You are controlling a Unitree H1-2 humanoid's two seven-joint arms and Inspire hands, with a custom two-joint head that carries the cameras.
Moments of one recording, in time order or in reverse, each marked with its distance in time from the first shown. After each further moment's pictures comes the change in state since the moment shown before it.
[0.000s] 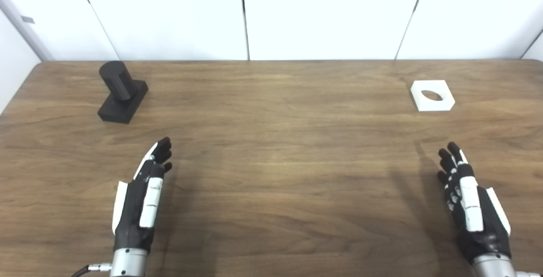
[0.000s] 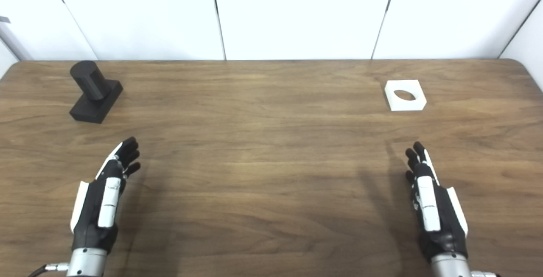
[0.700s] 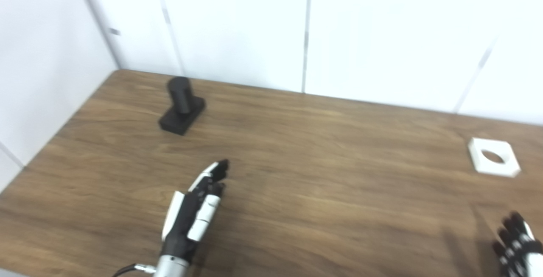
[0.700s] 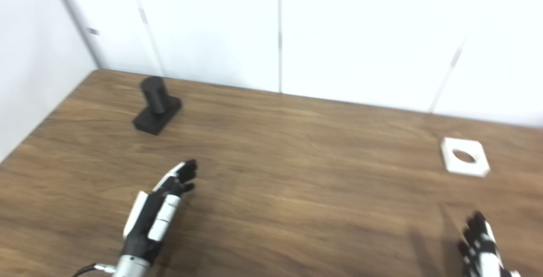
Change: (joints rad) left arm -0.003 -0.007 -0.047 0.052 0.031 -0.062 0.023; right arm -0.002 -0.012 -0.028 0.038 0.074 -0.040 0.044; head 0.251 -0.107
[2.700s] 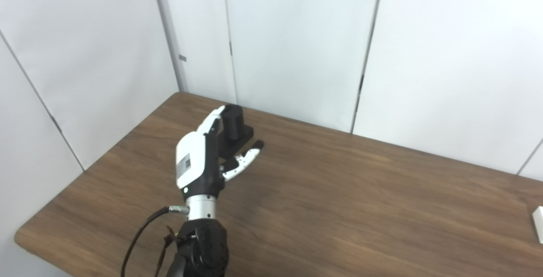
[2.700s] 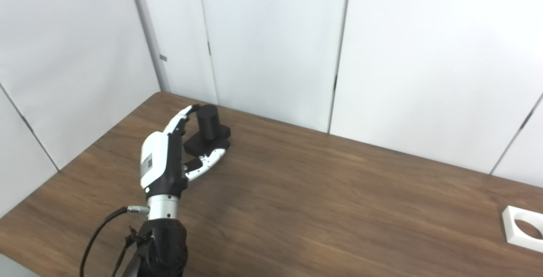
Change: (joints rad) left arm -0.352 -0.009 0.139 -0.043 0.698 0.420 0.235; right arm -0.037 -0.027 -0.029 0.119 0.036 -0.124 -0.005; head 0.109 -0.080
